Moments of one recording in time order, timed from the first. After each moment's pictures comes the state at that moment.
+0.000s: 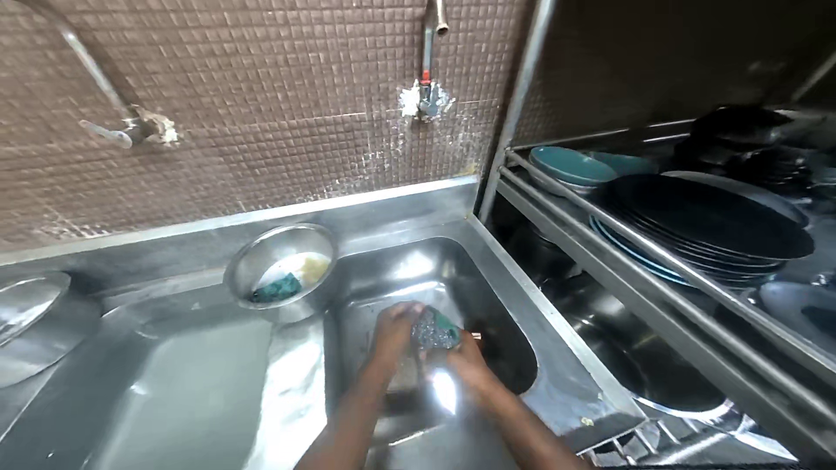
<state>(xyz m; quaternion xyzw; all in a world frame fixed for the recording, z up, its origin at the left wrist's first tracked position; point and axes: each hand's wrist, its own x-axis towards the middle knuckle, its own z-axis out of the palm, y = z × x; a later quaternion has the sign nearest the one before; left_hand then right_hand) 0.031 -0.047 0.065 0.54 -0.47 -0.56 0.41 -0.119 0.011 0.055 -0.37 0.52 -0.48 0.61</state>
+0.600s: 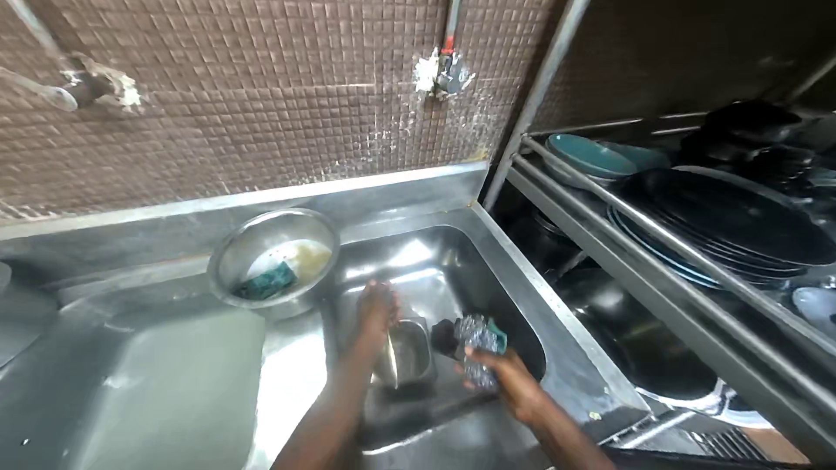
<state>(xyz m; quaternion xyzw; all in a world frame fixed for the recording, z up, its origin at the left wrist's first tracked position) 0.065 -0.103 0.041 0.55 -0.22 -0.65 0.48 -0.157 0.026 0.045 -0.21 0.60 -0.45 0.63</state>
